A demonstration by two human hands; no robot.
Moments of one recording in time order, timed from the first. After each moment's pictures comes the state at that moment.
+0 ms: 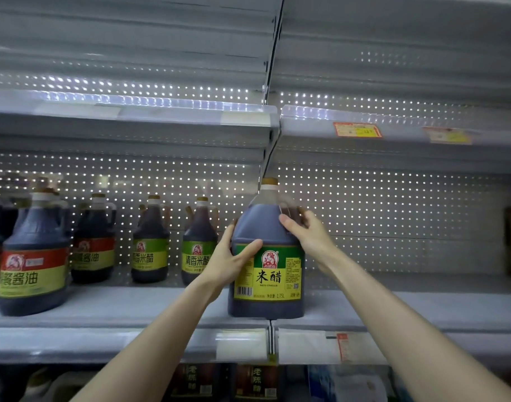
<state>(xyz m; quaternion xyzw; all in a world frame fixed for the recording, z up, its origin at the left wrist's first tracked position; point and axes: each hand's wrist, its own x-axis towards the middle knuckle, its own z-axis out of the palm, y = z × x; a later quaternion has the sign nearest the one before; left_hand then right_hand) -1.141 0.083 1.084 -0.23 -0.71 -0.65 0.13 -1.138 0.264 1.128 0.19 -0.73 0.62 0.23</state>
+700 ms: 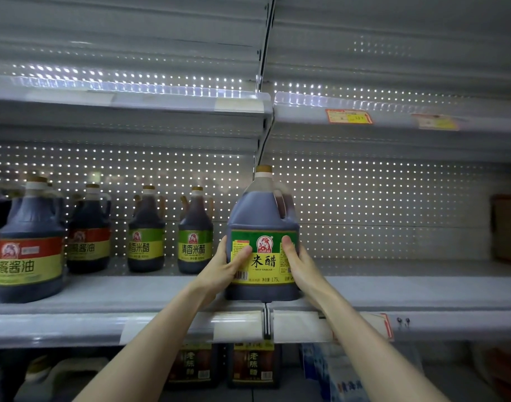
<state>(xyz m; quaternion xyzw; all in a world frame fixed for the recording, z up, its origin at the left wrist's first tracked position) -1.137 0.081 1.046 -0.25 -0.69 -0.68 0.07 -1.128 0.259 1.045 0.14 -0.74 0.64 0.17</state>
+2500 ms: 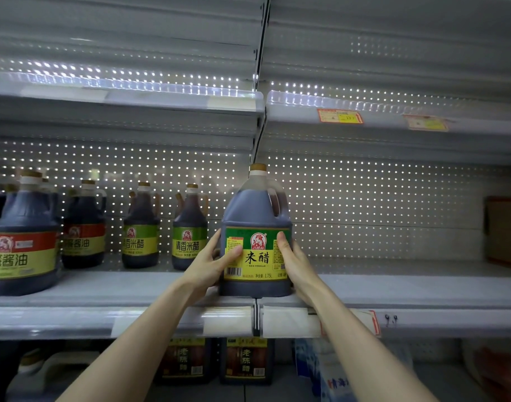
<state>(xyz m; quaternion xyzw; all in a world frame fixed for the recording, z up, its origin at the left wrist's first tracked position) -1.130 0.076 1.046 -0.25 -0.67 -0.70 0.06 -1.133 0.265 1.046 0.15 -0.71 0.67 0.15</state>
